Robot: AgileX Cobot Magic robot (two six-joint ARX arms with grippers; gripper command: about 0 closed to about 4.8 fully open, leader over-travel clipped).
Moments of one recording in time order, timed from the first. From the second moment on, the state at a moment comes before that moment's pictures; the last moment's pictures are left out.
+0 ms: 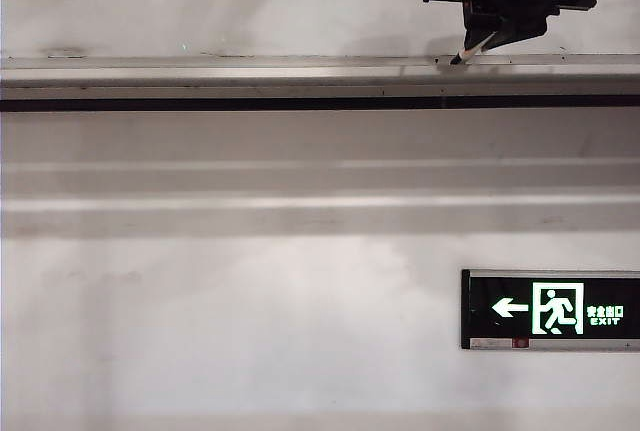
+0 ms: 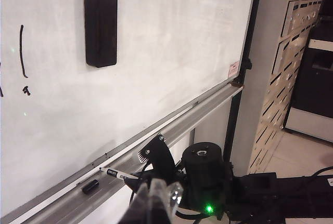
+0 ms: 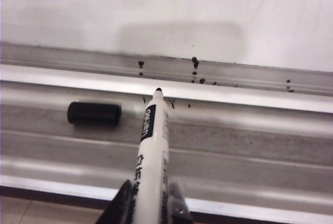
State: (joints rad) left arm -0.73 1.24 1.86 -0.56 0.20 0.05; right arm 0.33 1.53 1.19 0.12 0.21 0.10
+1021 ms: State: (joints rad) left arm -0.73 1.24 1.86 -0.56 0.20 0.05; right arm 0.33 1.59 1.19 0.23 0.21 0.10
